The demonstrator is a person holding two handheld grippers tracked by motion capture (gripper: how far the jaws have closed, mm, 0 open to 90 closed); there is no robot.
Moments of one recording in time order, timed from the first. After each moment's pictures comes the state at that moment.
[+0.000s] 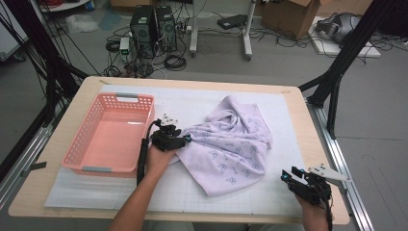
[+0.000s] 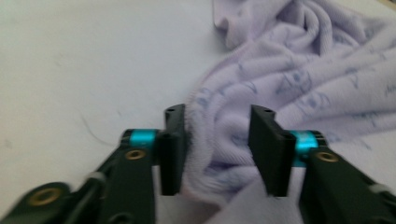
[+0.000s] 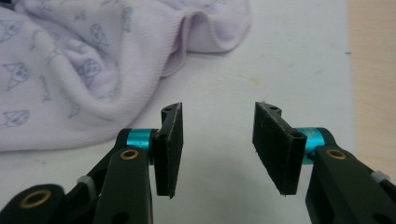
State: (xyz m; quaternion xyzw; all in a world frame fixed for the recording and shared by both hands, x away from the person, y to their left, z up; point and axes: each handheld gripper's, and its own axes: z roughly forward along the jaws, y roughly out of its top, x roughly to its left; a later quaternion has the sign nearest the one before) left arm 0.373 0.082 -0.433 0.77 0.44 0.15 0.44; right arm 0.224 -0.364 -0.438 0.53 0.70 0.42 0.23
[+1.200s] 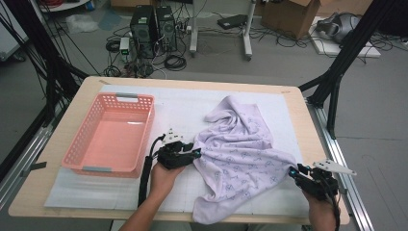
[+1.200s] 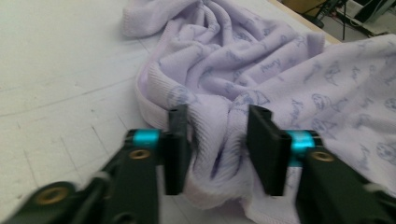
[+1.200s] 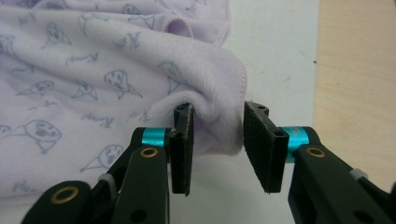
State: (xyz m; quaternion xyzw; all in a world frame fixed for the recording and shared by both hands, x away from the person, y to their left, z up) left arm 0.313 0.062 -0.428 0.75 0.41 0.10 0.51; right arm 0.230 -0.376 -0.421 0.54 0.71 0.38 0.25
